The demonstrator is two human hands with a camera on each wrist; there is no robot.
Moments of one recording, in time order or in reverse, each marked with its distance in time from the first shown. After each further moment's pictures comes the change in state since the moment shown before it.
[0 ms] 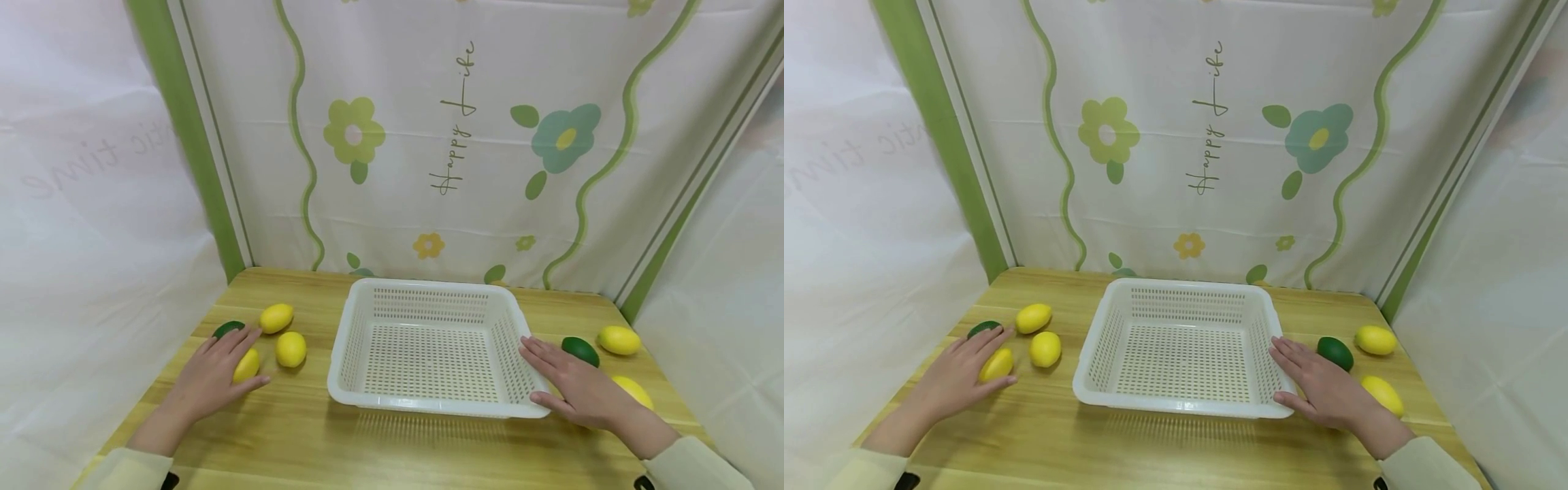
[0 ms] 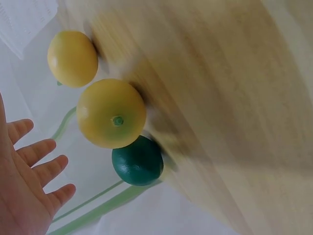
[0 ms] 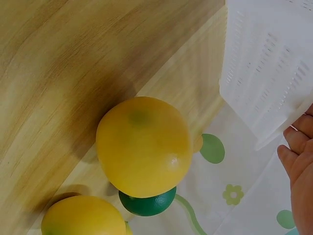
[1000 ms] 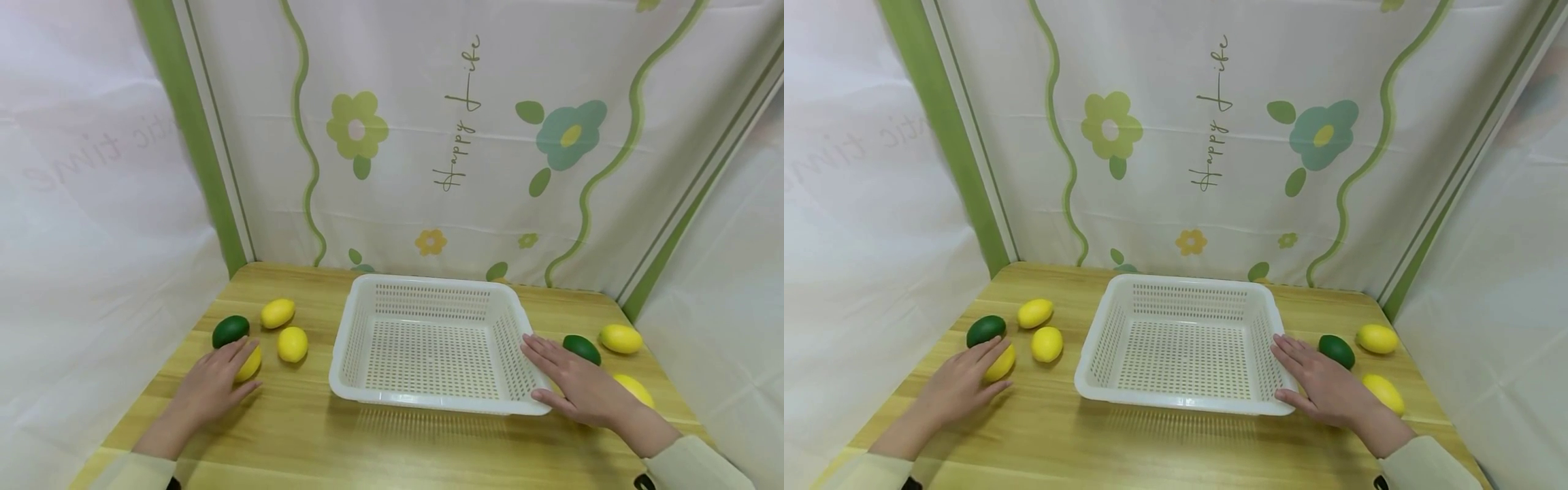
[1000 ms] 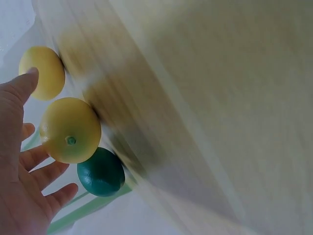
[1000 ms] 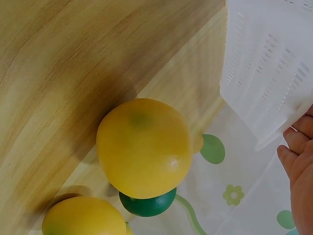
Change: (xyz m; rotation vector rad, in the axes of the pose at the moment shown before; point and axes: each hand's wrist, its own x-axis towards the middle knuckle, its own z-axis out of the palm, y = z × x) left_hand -0.021 -0.005 0.023 -0.024 0.001 -0.025; right_hand 0.000 0.000 -0.002 -0.010 -0.015 0.009
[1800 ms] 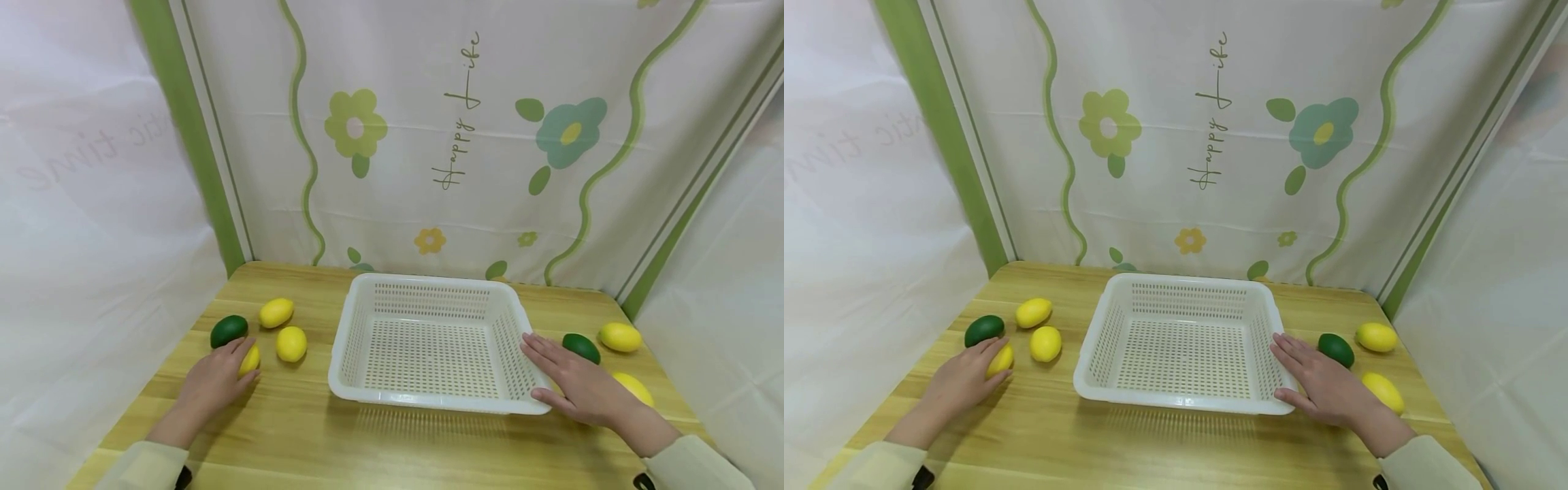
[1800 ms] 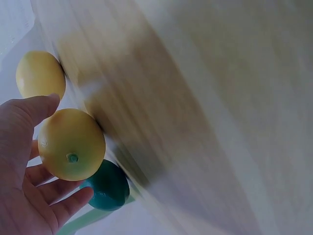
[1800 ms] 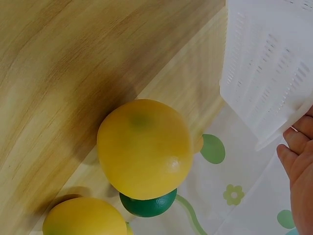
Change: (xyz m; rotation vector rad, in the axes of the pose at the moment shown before) left_hand 0.015 0.002 0.005 0.013 -0.068 -0.140; right_hand 0.000 0.000 0.001 0.003 0.008 -0.003
